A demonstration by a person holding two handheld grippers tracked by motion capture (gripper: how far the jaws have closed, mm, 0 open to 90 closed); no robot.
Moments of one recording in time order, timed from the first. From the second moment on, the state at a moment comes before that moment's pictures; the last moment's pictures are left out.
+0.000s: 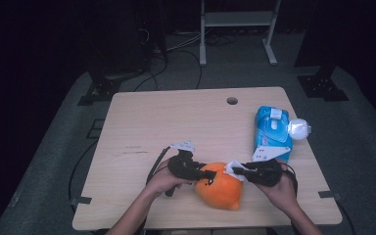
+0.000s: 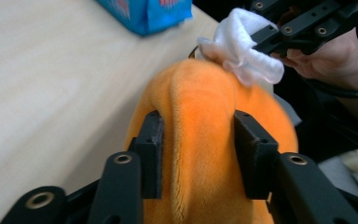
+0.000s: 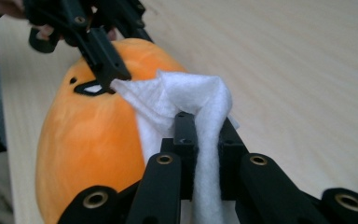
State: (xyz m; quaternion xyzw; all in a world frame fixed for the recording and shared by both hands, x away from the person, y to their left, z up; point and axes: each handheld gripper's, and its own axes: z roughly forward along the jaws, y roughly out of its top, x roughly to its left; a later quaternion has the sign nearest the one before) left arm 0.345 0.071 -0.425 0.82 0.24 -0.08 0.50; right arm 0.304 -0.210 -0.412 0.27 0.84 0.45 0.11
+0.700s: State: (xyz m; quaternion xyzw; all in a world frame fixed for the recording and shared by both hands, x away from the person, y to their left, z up) left arm 0.343 0.076 -0.427 0.83 0.17 0.05 0.53; right arm 0.353 -0.193 -0.414 0.29 0.82 0.49 0.09
